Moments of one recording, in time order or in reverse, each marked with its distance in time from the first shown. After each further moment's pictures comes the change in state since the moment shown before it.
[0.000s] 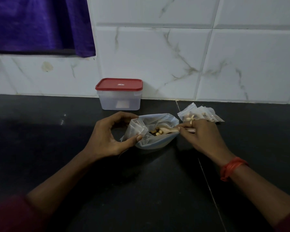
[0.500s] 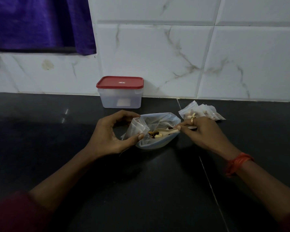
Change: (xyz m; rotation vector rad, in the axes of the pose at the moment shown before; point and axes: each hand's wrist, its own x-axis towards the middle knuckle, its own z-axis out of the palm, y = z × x) left_hand 0.000 -0.004 0.001 0.002 -0.013 0.004; right_hand 0.004 -0.001 -0.007 0.052 -0.128 -0.030
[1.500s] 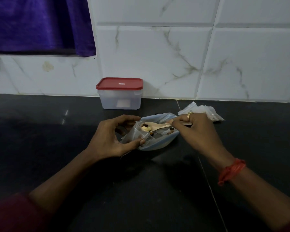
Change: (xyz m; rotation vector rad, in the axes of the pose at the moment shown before) left_hand 0.000 -0.009 -0.001 0.086 -0.065 0.004; right_hand -0.012 -0.043 0.002 0.297 0.144 0.054
